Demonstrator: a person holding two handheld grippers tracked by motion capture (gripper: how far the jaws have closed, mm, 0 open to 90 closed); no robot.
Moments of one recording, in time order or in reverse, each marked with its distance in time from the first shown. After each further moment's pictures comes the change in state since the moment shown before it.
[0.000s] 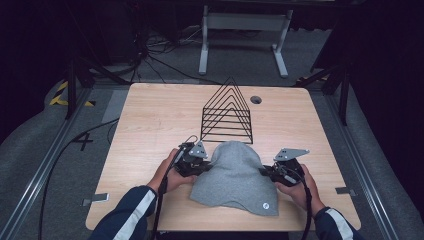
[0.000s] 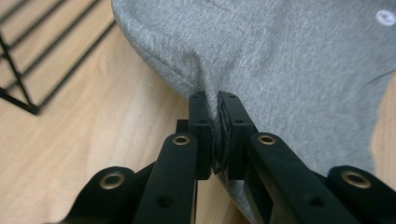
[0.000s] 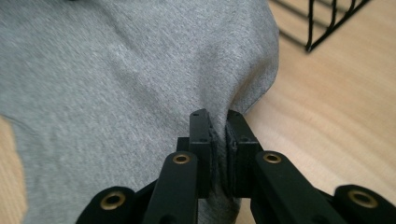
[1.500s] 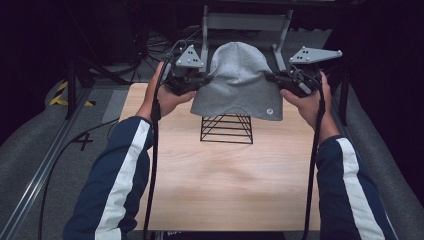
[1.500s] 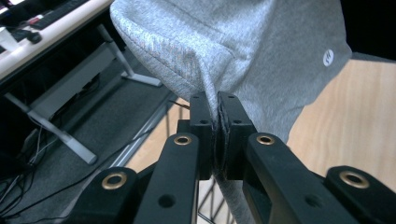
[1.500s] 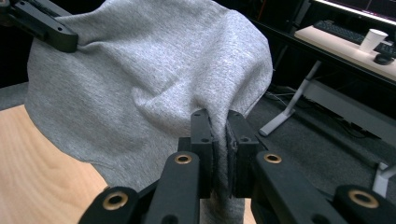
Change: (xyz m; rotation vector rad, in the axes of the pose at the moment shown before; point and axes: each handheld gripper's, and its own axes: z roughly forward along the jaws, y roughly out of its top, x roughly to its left) left arm 0.080 0.164 -0.143 -0.252 0.306 0.099; right arm -0.049 0.225 -0.099 -0.354 -0.191 -0.169
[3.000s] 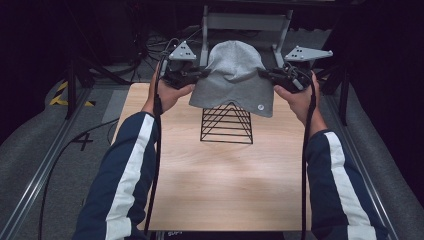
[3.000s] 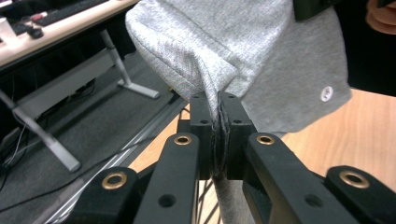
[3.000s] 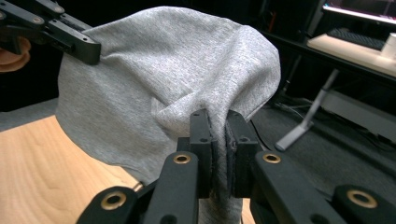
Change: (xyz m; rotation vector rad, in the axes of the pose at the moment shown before) left arm 0.020 -0.027 0.017 -0.113 -0.039 -0.095; right arm -0.015 -0.016 0.028 -0.082 0.066 0.040
